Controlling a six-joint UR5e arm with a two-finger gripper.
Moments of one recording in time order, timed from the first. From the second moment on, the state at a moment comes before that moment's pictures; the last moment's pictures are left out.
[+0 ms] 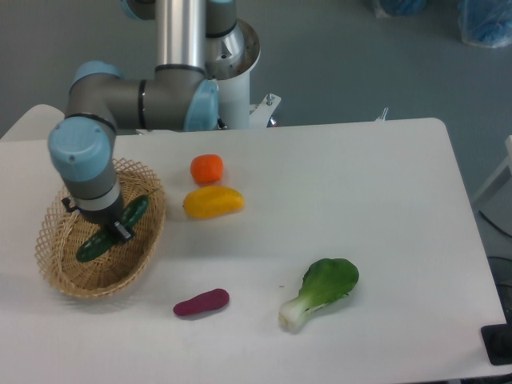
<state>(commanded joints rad) 1.93 -1.96 -1.71 -1.05 1.48 0.65</state>
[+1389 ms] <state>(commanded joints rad) 2.26 -1.99 -1.59 -1.07 1.48 1.11</state>
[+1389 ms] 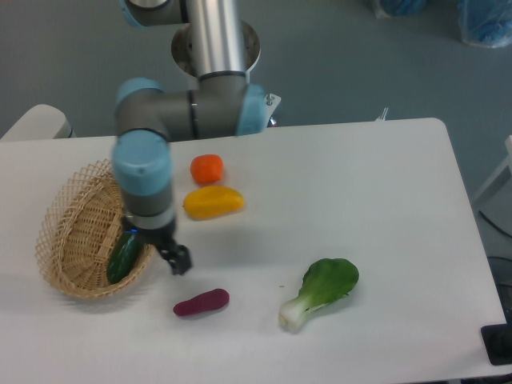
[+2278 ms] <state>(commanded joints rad) 2.48 -2.25 -1.20 -1.28 1.52 1.51</state>
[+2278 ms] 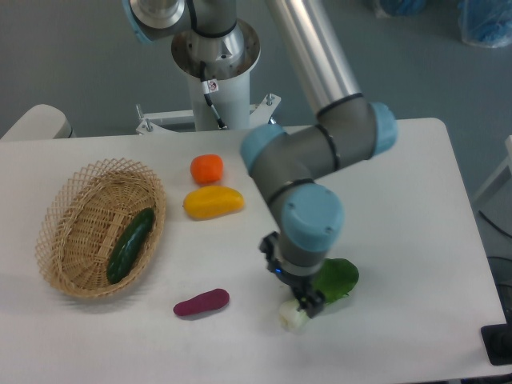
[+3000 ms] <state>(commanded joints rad) 2.53 -2.35 -1.03 -1.35 1.54 1.65</state>
